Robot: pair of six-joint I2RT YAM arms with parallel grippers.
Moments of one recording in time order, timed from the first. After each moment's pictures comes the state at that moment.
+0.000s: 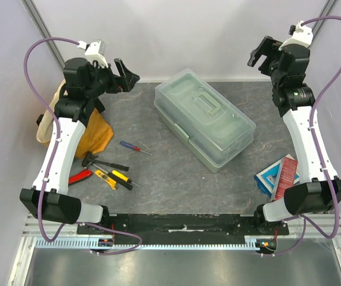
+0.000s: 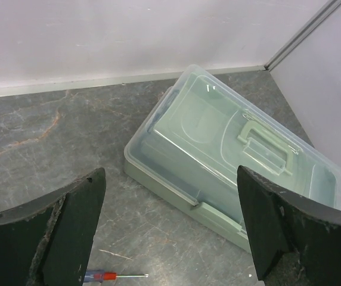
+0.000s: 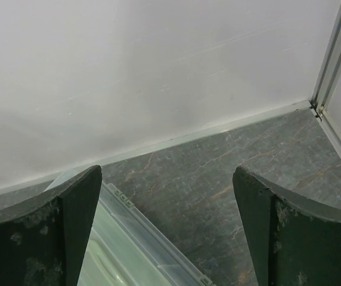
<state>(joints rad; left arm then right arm) -0.14 1.38 1.58 -0.41 0.35 -0.28 0.08 1.47 1.68 -0.31 0.19 0.31</state>
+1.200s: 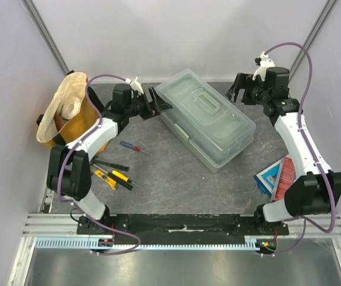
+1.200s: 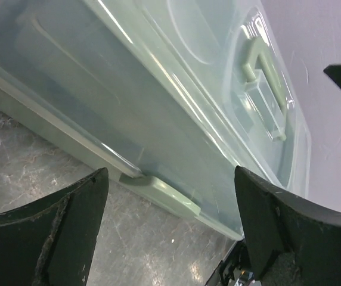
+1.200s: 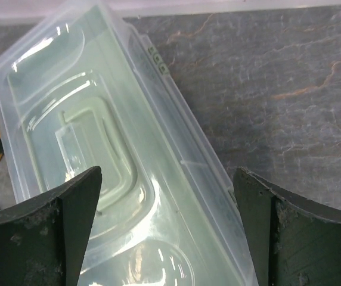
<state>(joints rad) -0.30 1.63 1.21 -0.01 0.55 -0.68 0.08 1.45 1.42 -0.40 -0.25 0.23</state>
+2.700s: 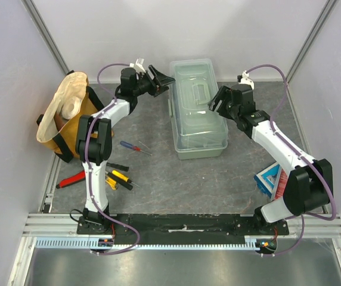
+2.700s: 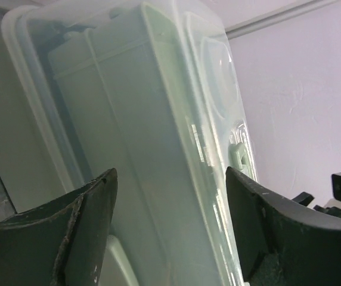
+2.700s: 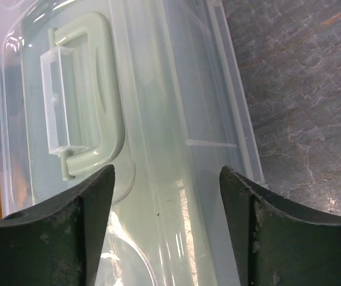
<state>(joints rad) -0.23 2.18 1.67 0.35 0.62 -0.98 0.33 1.49 1.20 -0.22 0.10 0.62</state>
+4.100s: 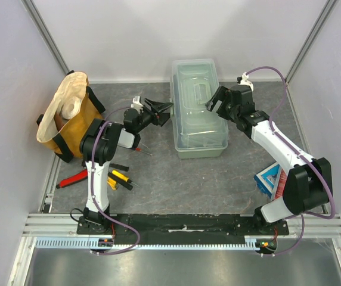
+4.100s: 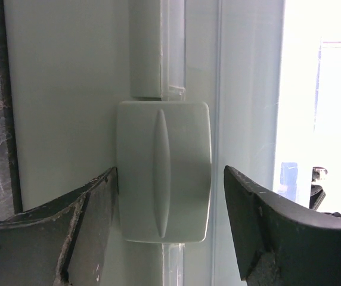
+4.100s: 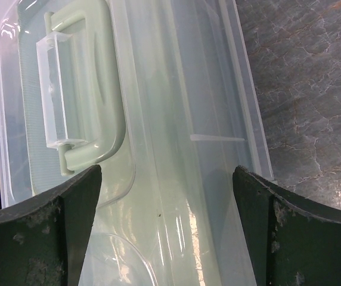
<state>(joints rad) -0.29 2.20 1.04 1.19 0.49 -1.55 0.34 1.50 1.19 -0.23 0.08 0.65</state>
